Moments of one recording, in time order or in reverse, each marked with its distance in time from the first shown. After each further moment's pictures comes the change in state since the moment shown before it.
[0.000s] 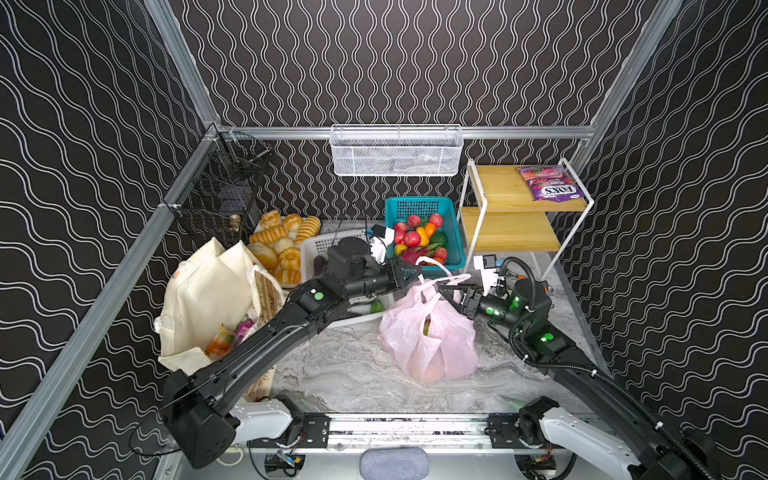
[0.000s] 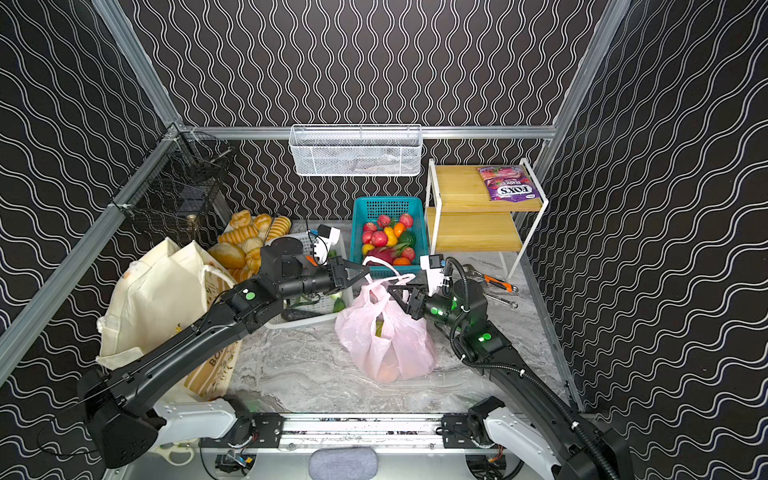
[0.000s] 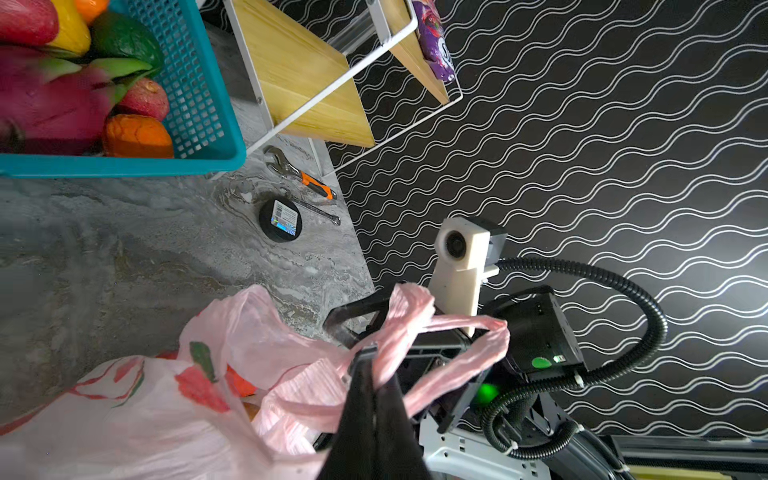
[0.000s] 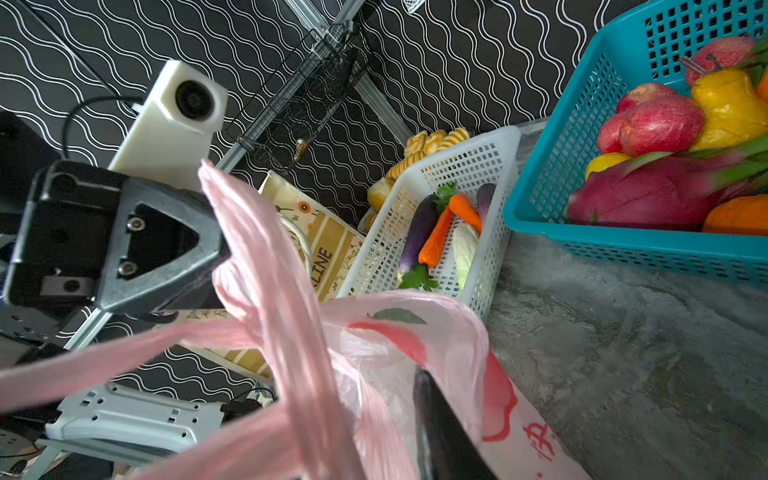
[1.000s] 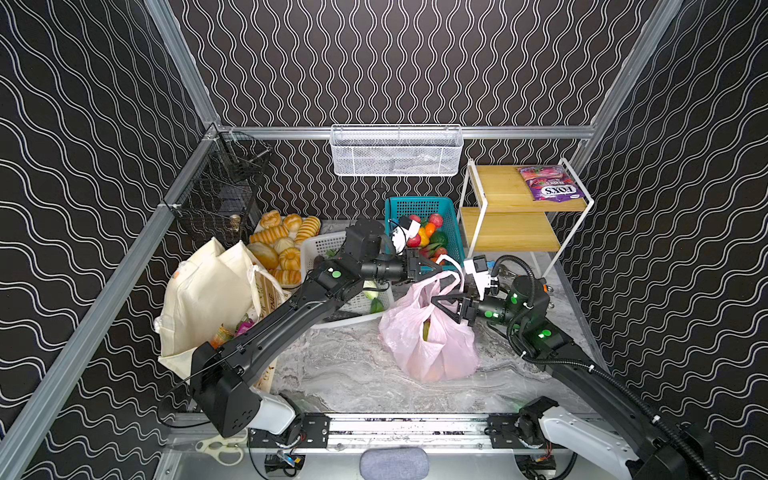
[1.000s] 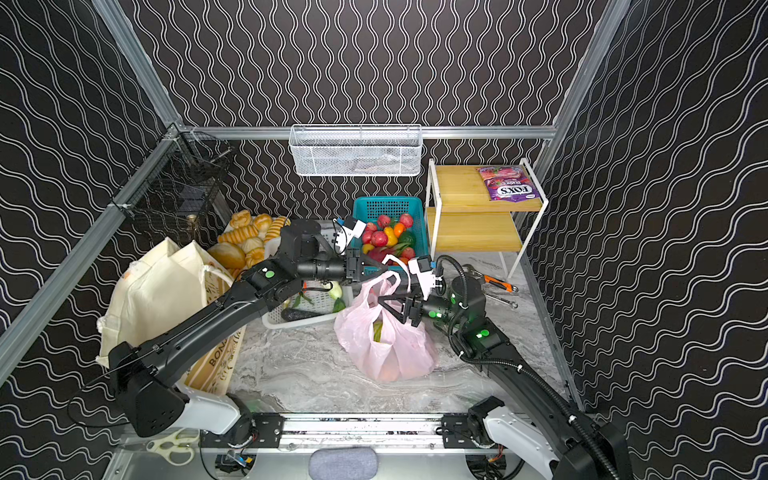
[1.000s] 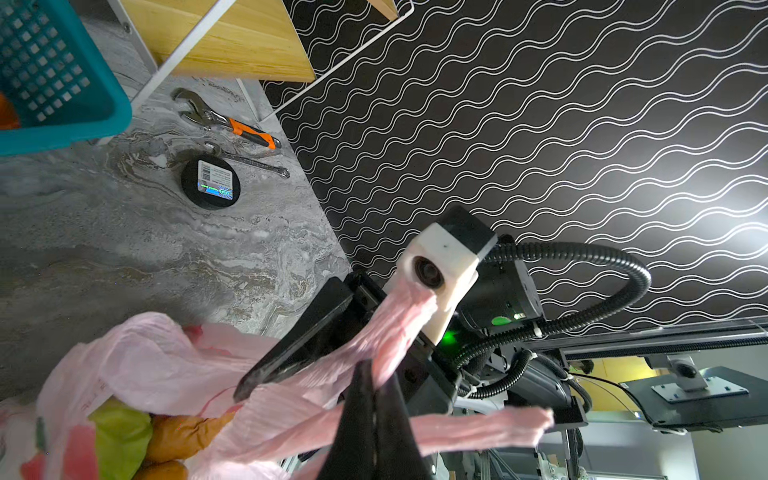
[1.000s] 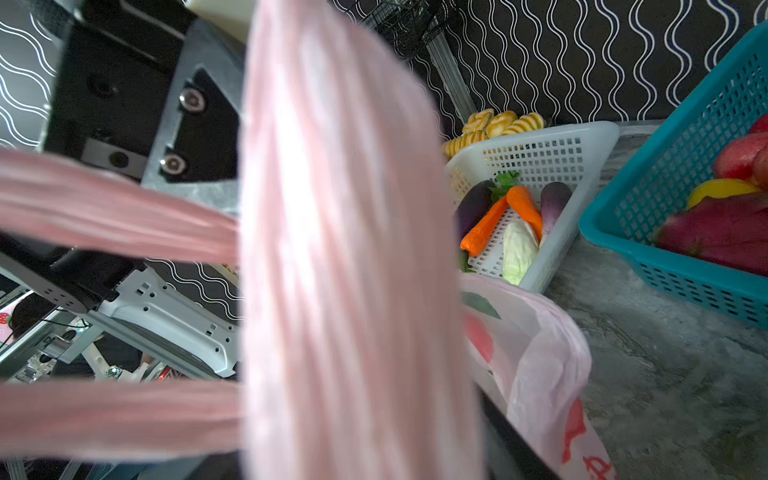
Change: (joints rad) left arm 0.011 0.189 0.201 -0.036 0.280 0.061; right arm 0.000 0.039 0.031 0.019 -0.200 -0.138
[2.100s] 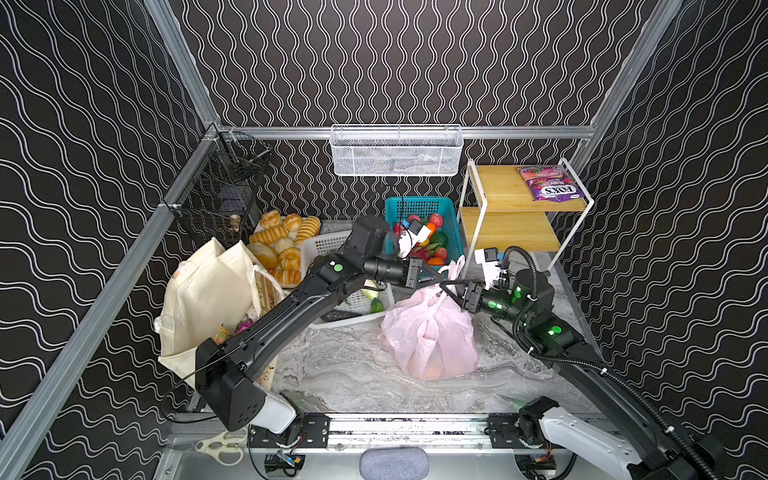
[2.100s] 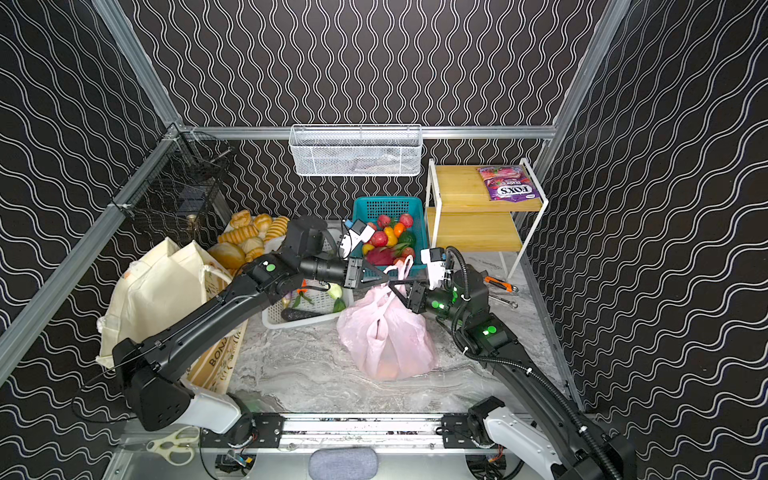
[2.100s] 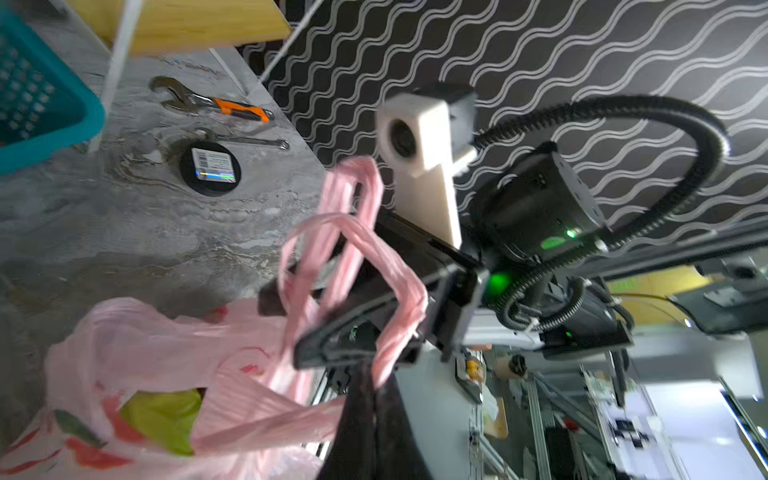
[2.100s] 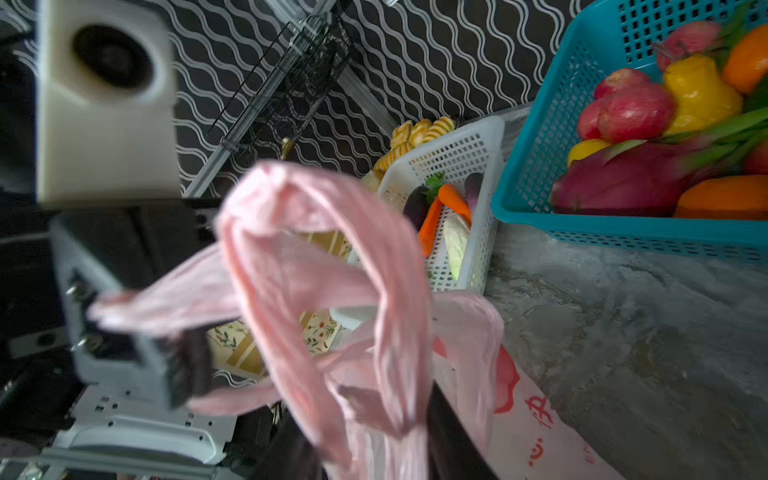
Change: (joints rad) left arm 0.004 0.027 0.056 -0.155 0.056 0.249; right arm 0.000 -0.025 0.104 -0.223 0.201 0.118
